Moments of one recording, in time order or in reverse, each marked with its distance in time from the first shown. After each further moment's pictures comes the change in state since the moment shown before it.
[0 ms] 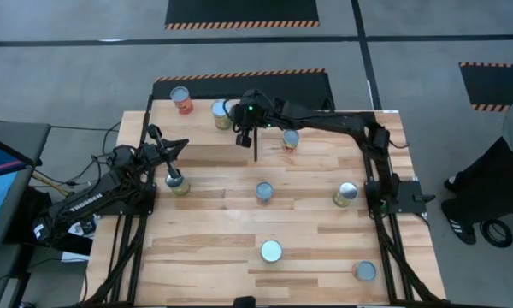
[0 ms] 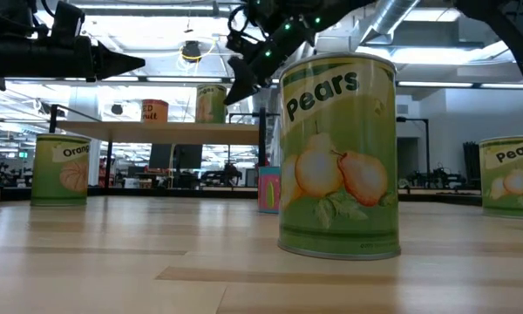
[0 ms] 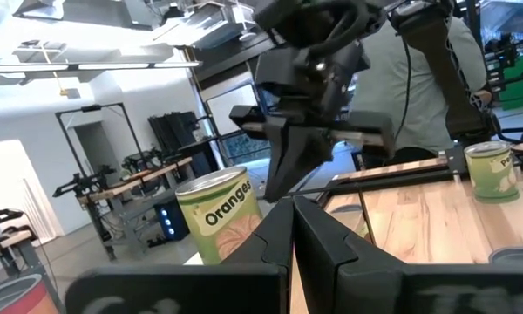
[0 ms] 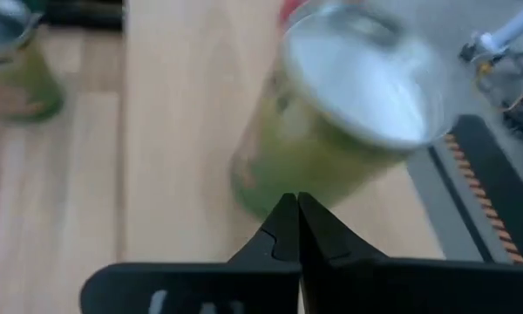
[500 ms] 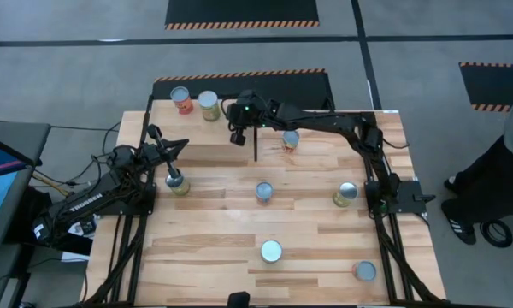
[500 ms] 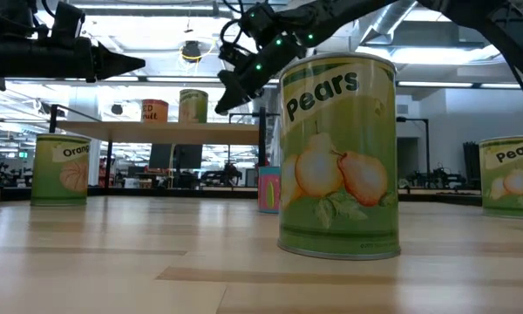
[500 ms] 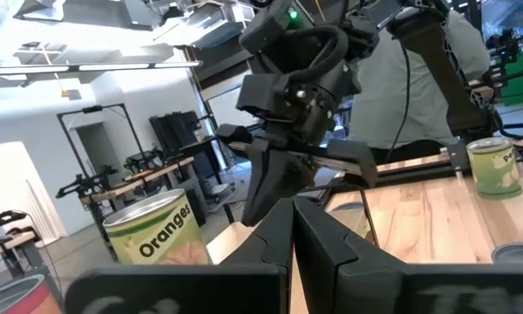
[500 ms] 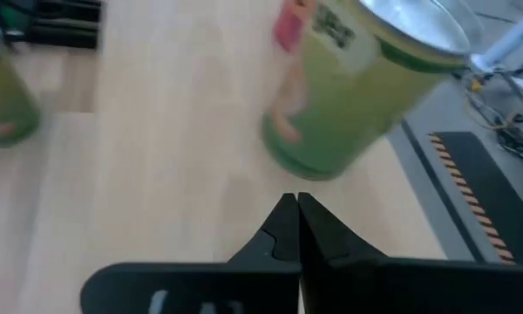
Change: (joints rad) left arm 0.000 0.000 0.000 -0.004 -0.001 0.013; right arm -0.012 0.059 0.005 0.124 -0.014 -0.011
